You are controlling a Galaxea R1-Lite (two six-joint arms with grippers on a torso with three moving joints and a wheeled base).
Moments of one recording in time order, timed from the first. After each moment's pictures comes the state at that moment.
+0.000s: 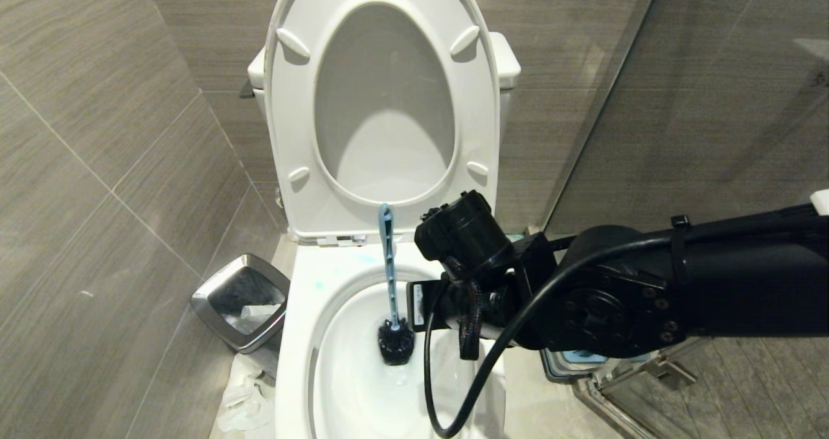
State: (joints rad) left arm 0.00 0.00 0.00 0.00 0.00 0.01; right arm 0.89 2.01 -1.44 0.16 -0.31 0.55
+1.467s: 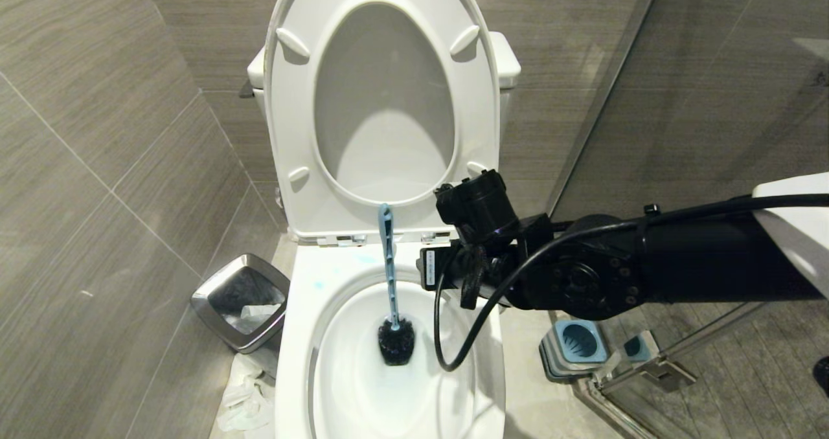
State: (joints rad) left arm 0.00 0.00 0.00 0.00 0.00 0.01; right arm 0.79 2.08 -1.49 -0.01 -0.33 0.41
